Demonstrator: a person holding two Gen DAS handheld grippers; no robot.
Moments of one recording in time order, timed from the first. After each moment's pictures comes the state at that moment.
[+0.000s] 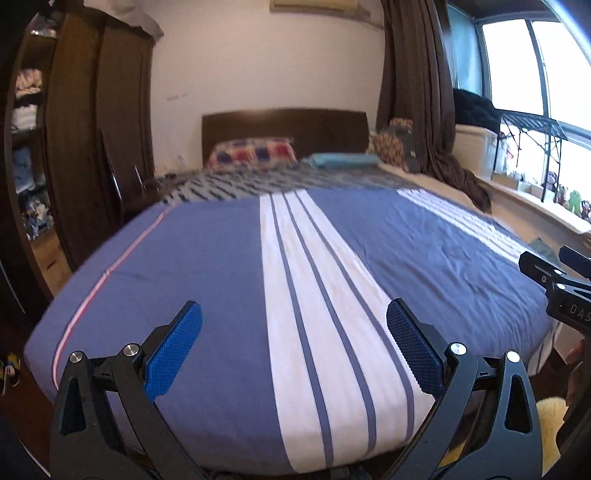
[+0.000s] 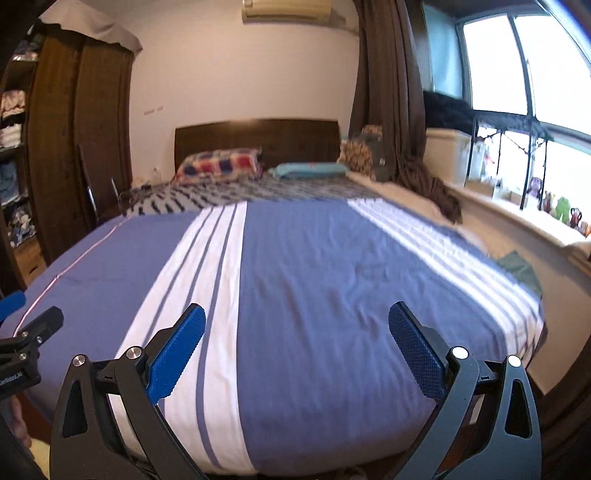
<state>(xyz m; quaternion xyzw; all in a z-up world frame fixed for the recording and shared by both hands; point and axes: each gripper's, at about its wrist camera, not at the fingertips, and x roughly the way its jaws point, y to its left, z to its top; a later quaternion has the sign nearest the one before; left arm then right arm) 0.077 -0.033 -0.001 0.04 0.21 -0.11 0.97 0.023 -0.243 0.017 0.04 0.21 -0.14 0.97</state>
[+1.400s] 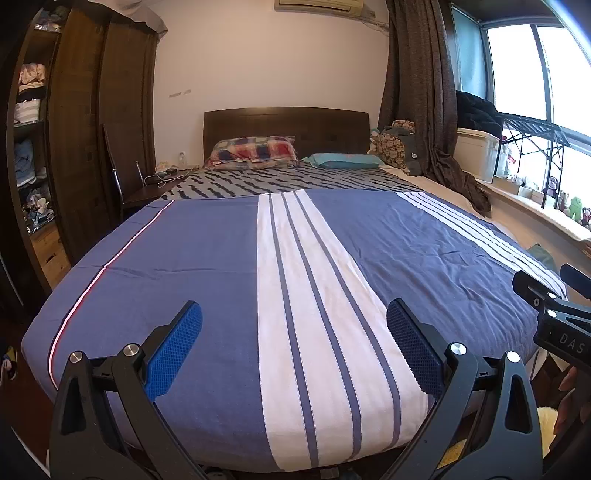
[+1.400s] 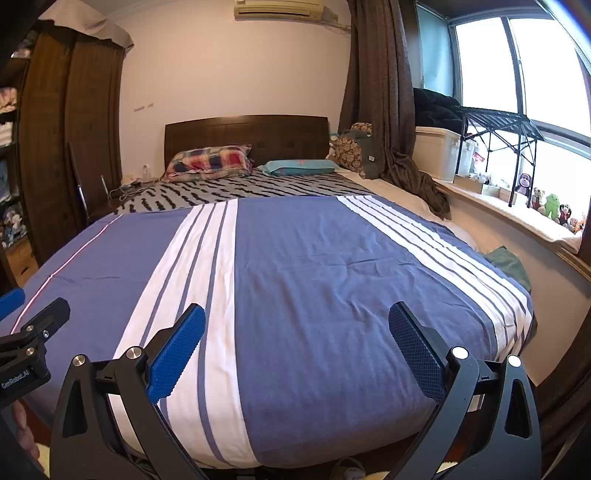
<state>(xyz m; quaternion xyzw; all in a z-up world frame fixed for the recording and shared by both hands) 0.072 -0.035 -0.002 0.03 0.23 -0.11 0.97 0.017 -0.232 0.012 0.04 0.23 -0.16 0.96</state>
